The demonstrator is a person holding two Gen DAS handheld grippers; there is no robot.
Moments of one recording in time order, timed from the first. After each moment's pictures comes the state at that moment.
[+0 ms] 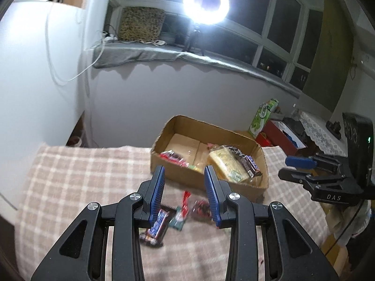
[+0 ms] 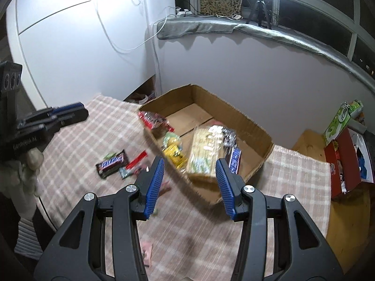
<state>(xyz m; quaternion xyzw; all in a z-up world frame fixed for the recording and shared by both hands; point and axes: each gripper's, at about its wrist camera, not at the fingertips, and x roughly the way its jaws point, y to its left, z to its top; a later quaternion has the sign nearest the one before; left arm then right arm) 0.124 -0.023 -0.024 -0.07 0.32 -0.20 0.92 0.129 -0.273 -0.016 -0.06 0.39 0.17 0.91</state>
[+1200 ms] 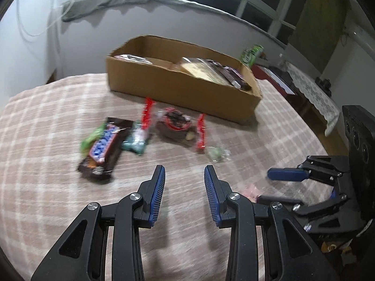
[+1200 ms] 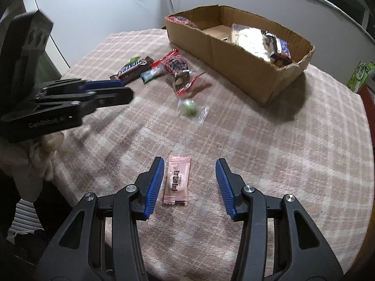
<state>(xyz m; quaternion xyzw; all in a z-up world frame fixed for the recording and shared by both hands) 0.094 -0.083 -0.129 -0.01 0.43 -0.27 0.86 0.051 -0.249 -0.140 -0.05 0.48 0.19 0.85</state>
